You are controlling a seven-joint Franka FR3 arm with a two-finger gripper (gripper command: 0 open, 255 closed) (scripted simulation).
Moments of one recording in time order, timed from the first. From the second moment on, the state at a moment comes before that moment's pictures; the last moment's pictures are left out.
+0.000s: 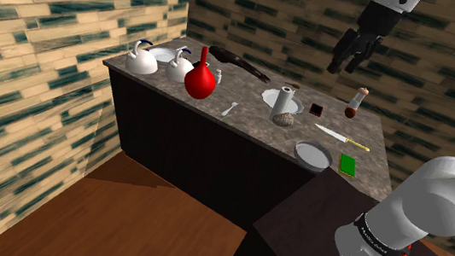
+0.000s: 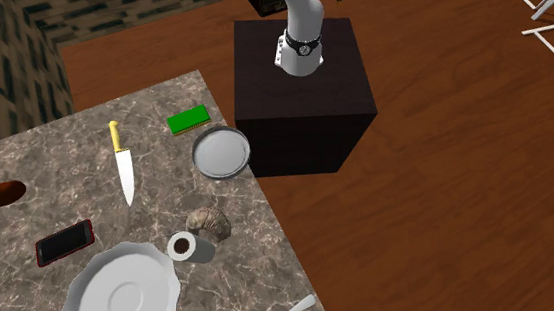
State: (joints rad) arm -0.02 -0.75 0.02 -2.28 0.08 1.62 0.10
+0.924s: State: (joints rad) arm -0.14 -0.39 0.03 -2.24 0.07 1.91 0.33
